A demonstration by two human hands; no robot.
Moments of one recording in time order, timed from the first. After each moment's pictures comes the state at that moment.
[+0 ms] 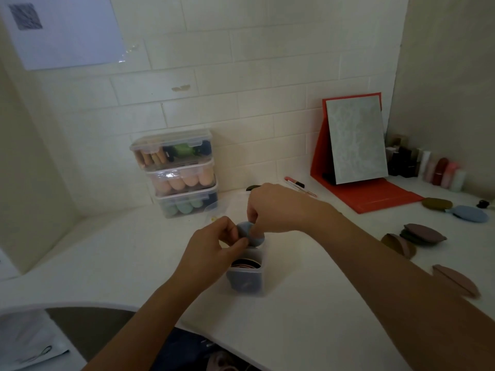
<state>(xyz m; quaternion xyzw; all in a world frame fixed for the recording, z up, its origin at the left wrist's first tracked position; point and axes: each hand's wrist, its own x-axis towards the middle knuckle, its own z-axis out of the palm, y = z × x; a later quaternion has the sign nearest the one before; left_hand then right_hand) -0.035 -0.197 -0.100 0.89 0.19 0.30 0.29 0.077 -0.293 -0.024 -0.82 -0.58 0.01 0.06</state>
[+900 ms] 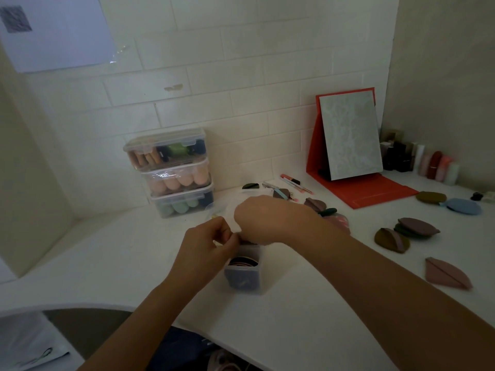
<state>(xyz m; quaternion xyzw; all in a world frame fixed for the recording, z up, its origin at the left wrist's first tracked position) -0.035 -0.200 -0.104 0.88 0.15 0.36 0.27 0.055 -0.296 -0.027 -0.80 -0.59 -0.02 -0.07</state>
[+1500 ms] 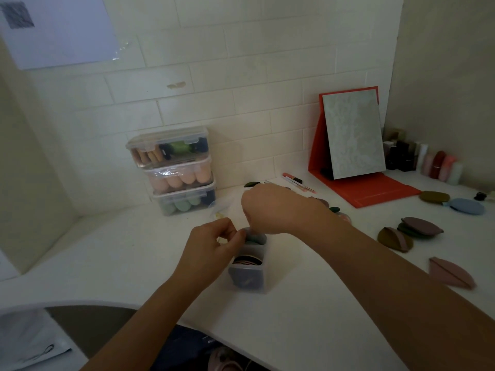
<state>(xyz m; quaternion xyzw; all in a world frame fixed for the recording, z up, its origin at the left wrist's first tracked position) -0.035 -0.202 -0.103 0.88 0.16 0.34 0.29 0.064 -0.295 -0.022 -0.82 -0.58 -0.05 -0.04</state>
